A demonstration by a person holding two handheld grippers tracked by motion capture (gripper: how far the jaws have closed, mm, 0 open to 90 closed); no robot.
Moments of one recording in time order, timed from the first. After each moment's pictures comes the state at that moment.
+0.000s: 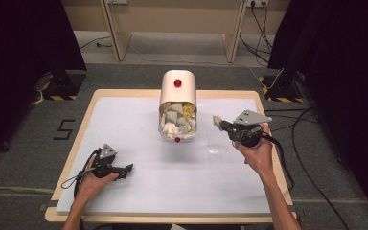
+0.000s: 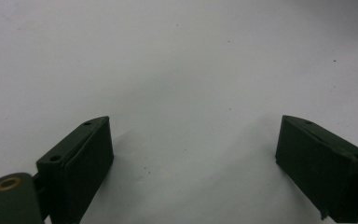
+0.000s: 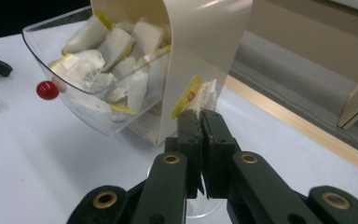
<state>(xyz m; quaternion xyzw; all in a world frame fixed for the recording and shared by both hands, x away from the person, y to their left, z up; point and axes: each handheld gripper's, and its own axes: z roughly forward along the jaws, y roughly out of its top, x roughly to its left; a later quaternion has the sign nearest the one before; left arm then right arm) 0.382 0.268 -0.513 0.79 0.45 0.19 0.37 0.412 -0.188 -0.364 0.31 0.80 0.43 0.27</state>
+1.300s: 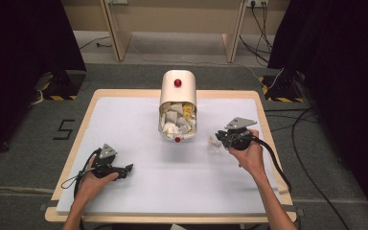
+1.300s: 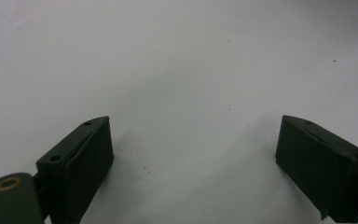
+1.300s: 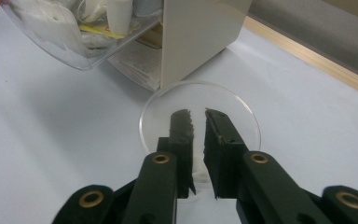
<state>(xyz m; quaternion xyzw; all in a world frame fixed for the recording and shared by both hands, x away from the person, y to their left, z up) 0.382 0.268 -0.513 0.79 0.45 0.19 0.37 0.434 -0.182 -0.414 0.33 0.84 0.38 0.22</state>
